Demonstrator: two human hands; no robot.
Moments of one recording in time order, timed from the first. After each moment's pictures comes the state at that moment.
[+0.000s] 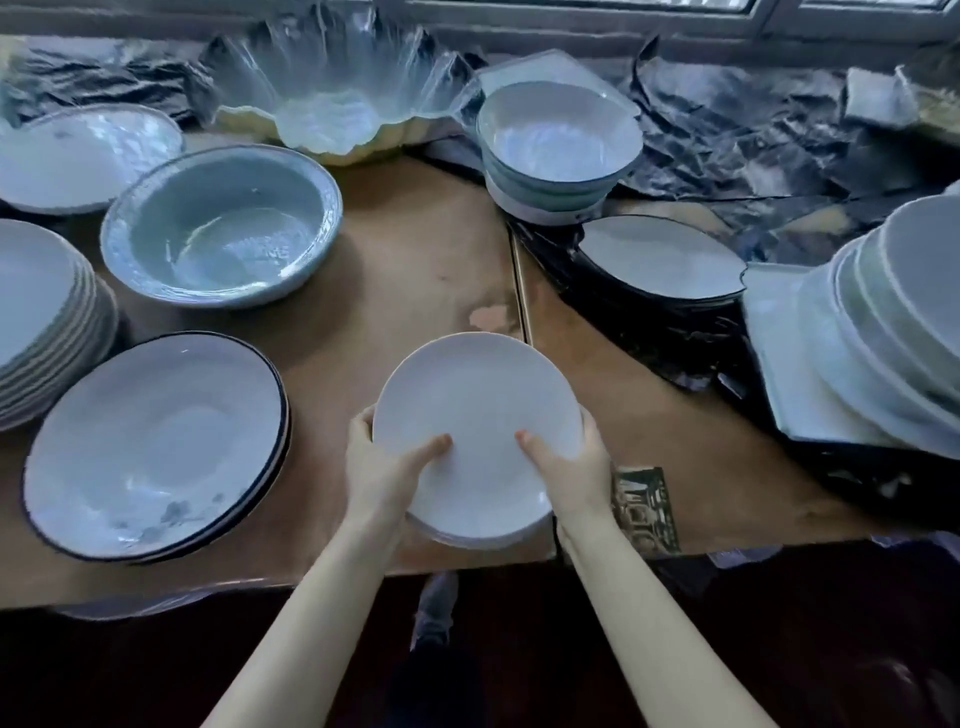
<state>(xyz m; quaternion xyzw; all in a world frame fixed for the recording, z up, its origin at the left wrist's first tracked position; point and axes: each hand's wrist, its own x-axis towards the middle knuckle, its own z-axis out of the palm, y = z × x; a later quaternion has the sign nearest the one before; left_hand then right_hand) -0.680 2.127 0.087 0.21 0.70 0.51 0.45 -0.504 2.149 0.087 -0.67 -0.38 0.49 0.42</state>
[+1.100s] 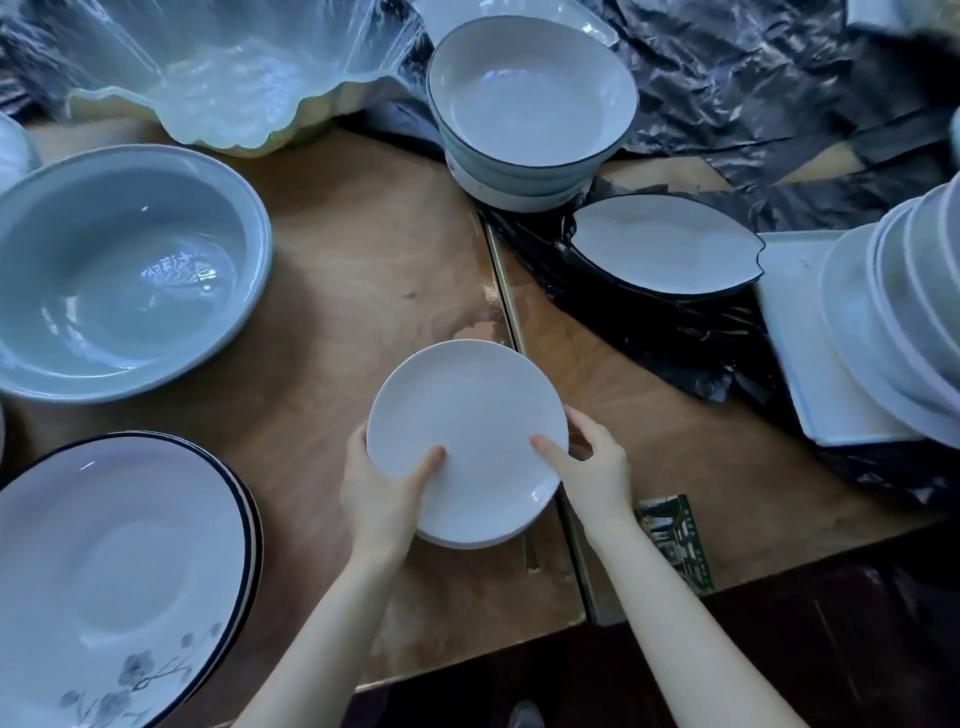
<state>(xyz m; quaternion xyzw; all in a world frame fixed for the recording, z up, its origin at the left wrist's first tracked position) -0.702 2.207 0.045 0.30 0.76 0.39 0.42 -0.496 2.223 0.053 -0.74 -0.40 0.42 0.32</state>
